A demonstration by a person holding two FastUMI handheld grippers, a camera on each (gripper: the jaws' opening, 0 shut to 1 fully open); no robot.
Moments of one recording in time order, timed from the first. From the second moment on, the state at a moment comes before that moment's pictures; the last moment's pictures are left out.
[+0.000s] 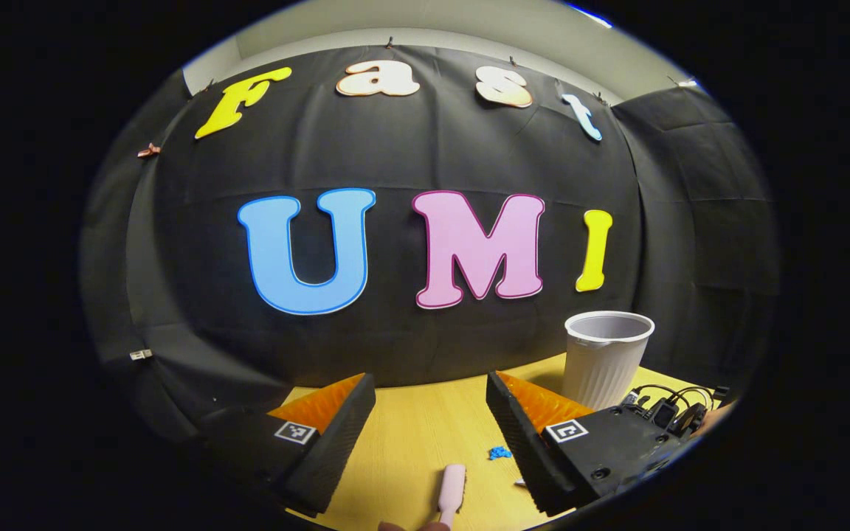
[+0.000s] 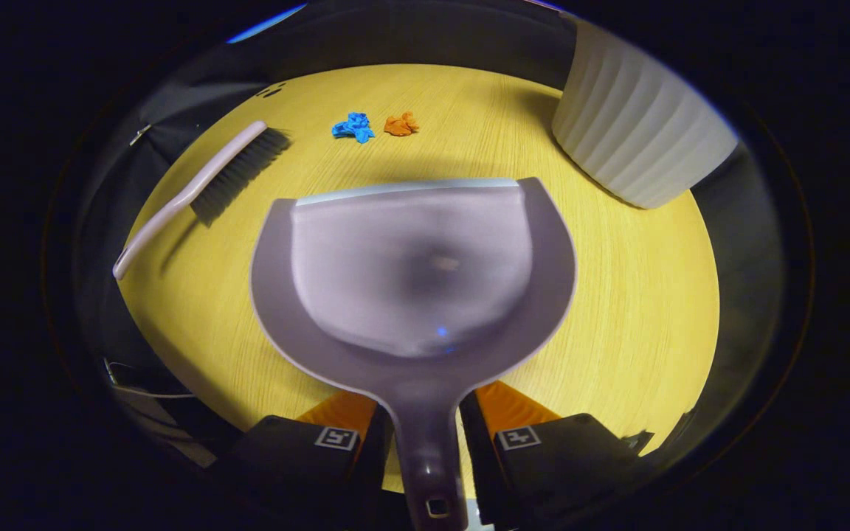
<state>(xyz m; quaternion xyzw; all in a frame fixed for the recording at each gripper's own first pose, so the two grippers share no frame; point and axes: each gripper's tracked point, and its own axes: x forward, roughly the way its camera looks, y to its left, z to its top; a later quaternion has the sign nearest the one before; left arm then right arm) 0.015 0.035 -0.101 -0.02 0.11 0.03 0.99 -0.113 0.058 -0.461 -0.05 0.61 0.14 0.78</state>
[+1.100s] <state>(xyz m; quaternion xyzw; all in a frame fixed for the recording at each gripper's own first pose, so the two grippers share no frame) -0.047 -0.006 -0.379 0.02 0.49 -0.05 0.87 -0.117 0.019 -0.384 -0.07 0.53 0.21 0.82</state>
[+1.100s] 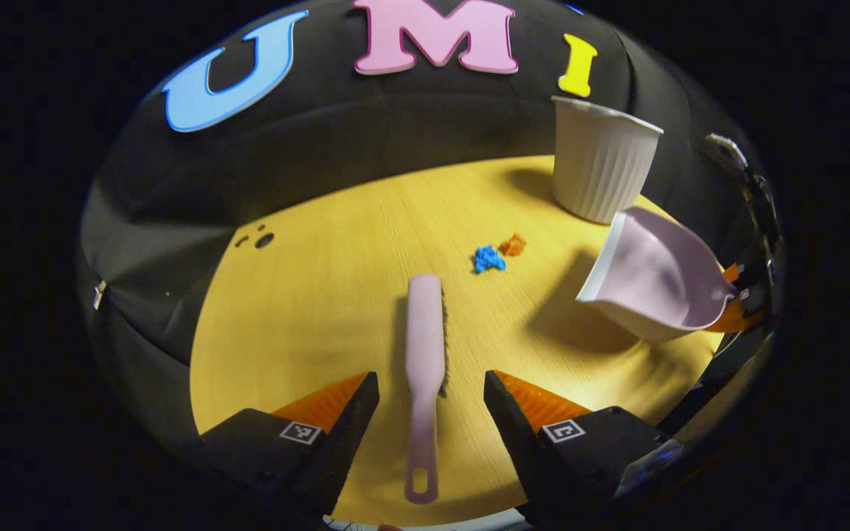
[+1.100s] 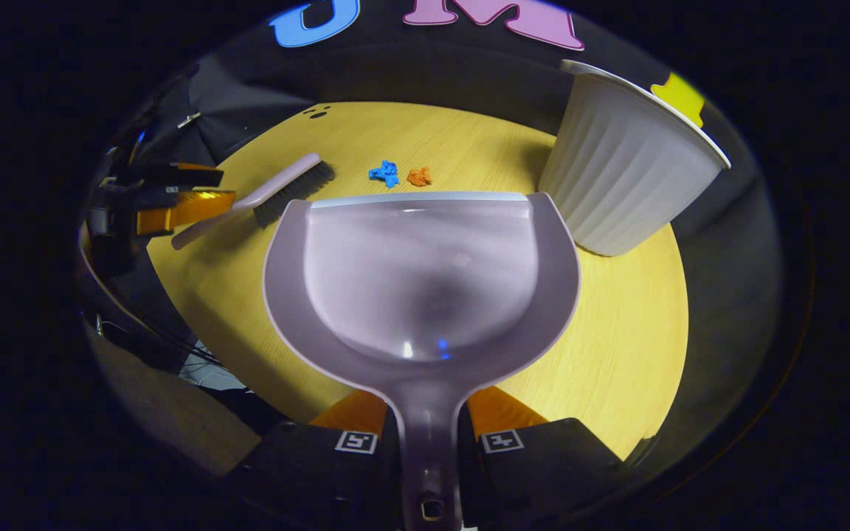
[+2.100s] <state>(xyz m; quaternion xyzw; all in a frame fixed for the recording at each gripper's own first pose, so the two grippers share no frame) 0.004 -0.001 -0.440 0.07 0.52 -0.05 0.85 -0.141 0.005 -0.389 -0.10 0.59 0.21 0.78</state>
